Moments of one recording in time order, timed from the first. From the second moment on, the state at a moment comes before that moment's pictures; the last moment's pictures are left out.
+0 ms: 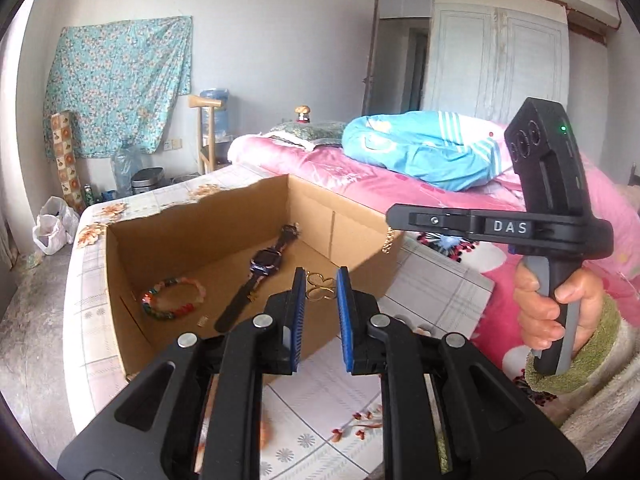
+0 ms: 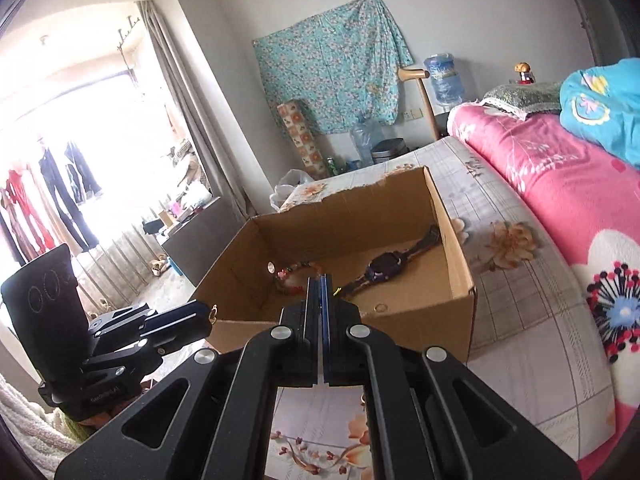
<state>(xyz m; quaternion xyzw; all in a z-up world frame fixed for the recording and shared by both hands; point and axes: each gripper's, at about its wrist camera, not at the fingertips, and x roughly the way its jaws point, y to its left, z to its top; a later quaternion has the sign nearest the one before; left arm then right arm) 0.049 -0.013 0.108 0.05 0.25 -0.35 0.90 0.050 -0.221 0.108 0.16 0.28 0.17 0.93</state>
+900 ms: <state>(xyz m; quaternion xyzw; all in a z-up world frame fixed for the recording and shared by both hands) 0.163 0.001 0.063 -0.01 0.45 -0.30 0.84 0.197 -0.229 0.098 0.06 0.43 0.12 0.89</state>
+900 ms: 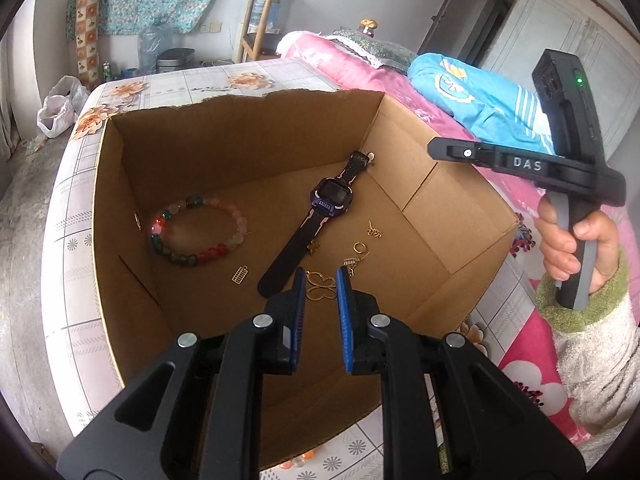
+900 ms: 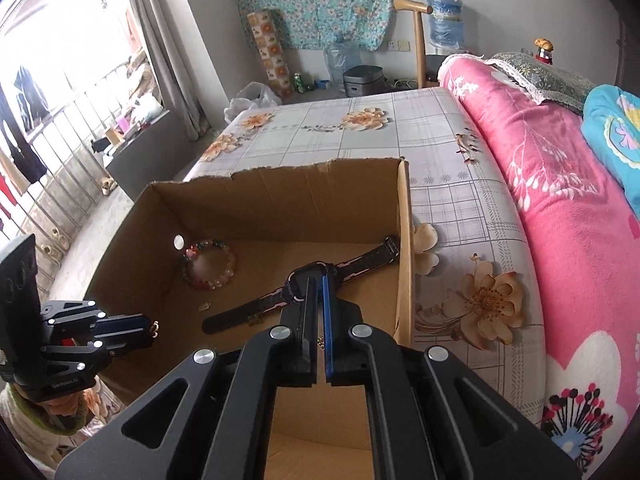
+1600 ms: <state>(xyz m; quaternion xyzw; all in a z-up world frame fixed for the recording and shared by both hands) 0.190 -0.024 0.044 0.02 0.52 -0.26 0.81 0.117 -0.269 0.121 0.14 0.32 0.09 0.93</state>
